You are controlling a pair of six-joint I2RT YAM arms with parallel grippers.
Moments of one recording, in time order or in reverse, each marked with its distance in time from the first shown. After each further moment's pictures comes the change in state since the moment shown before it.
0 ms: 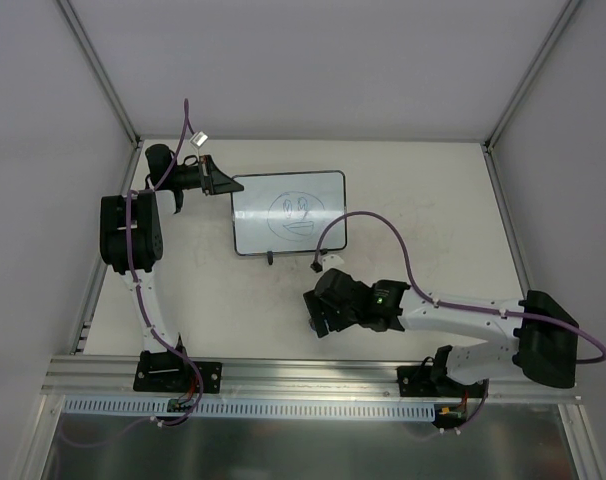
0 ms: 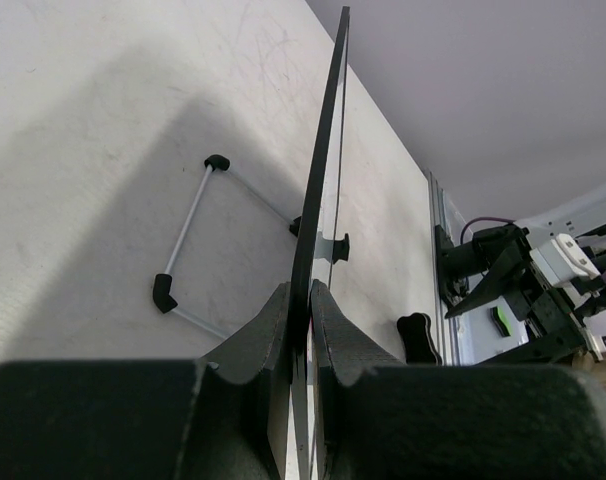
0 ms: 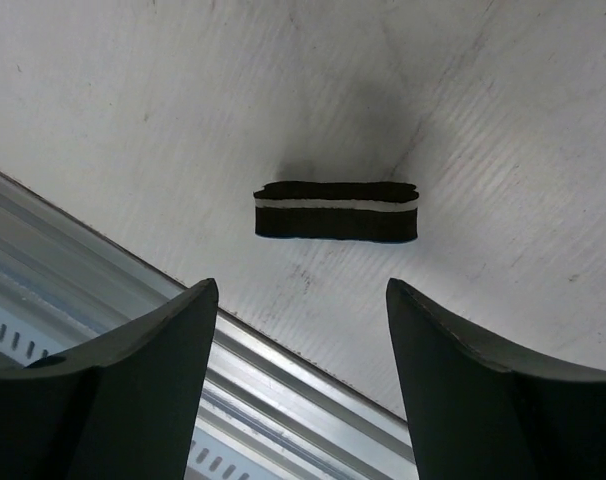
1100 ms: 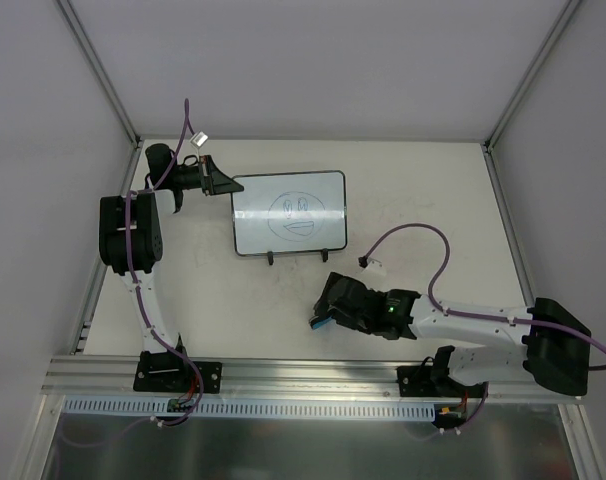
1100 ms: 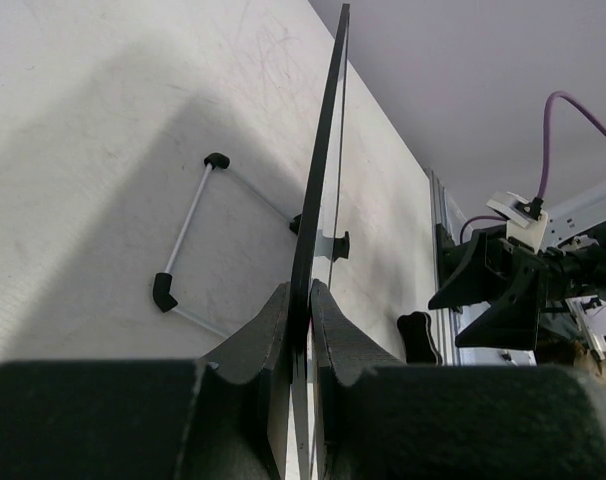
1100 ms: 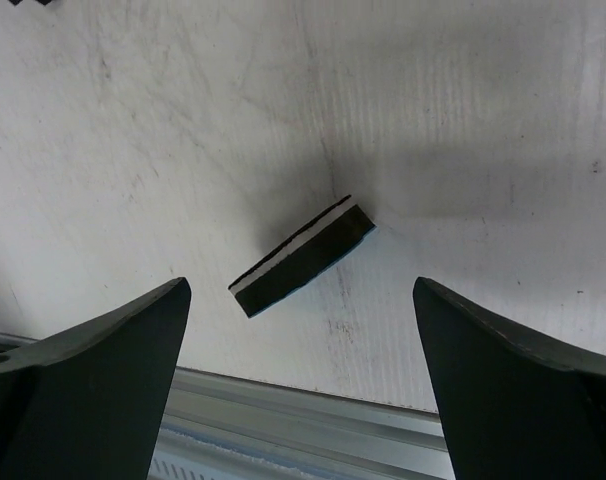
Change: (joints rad) left arm 0.000 -0.013 0.000 -0.052 -0.003 0.040; right arm -0.012 -0.088 -0.158 0.083 0.200 0.707
